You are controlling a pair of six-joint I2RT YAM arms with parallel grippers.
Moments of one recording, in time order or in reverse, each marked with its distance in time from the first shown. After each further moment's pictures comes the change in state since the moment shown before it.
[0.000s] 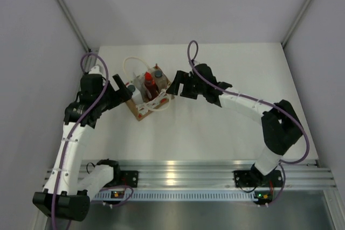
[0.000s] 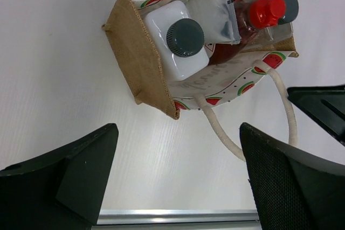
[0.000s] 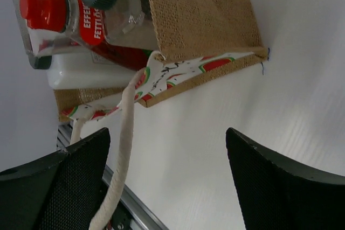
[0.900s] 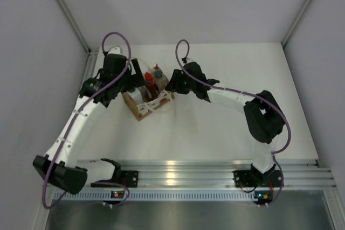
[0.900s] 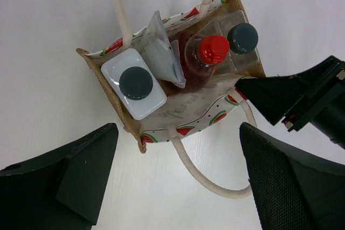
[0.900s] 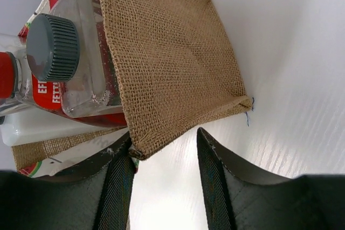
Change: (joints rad) left arm -0.220 0.230 0.259 -0.020 -0.214 0.003; right arm 0.023 0.238 0.179 0.058 0.113 -0.052
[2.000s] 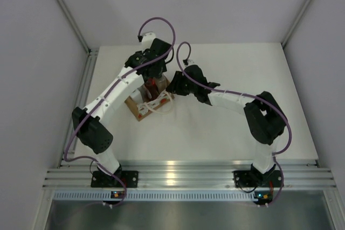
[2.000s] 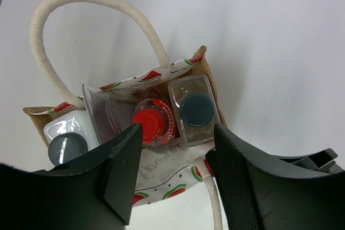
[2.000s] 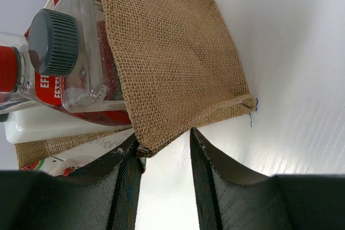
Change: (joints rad) left arm -0.267 0.543 0.438 -0.055 -0.450 -0.094; right arm 0.005 -0.021 -0.078 0.102 0.010 0.020
